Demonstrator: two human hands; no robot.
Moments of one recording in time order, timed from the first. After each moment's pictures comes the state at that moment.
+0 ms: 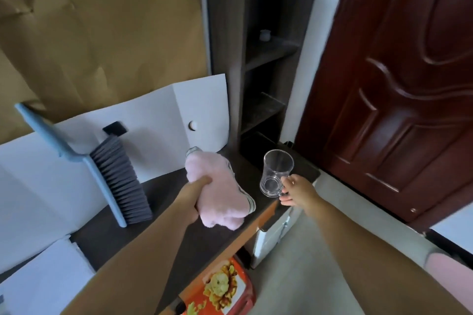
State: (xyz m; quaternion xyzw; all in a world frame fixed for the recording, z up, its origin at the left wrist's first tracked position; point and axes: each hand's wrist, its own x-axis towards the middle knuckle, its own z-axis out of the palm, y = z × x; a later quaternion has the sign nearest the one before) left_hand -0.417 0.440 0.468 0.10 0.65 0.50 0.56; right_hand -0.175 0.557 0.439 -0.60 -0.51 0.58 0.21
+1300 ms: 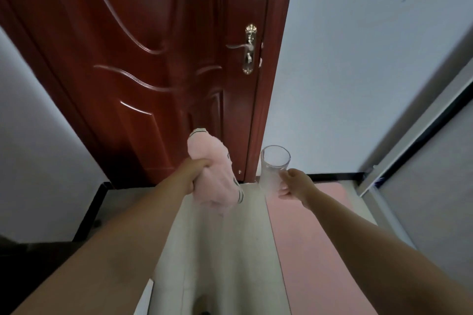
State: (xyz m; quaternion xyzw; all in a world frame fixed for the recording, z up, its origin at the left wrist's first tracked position) left_hand 0.149 0.816 0.450 0.48 0.54 0.21 0.66; right_hand 0.367 0.663 0.432 -0.78 -0.21 0.42 0.41
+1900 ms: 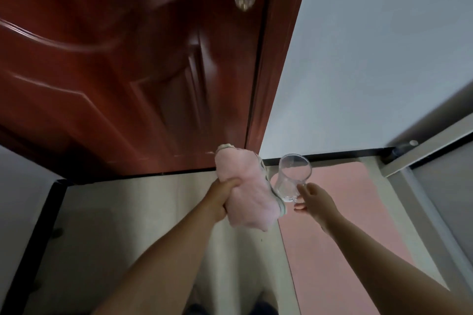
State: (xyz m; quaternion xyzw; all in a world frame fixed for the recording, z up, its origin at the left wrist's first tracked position) left_hand 0.322 0.948 0.198 0.35 0.54 0.11 0.76; right_hand 0.500 0.802 0.213 -0.82 -0.14 0.41 0.37
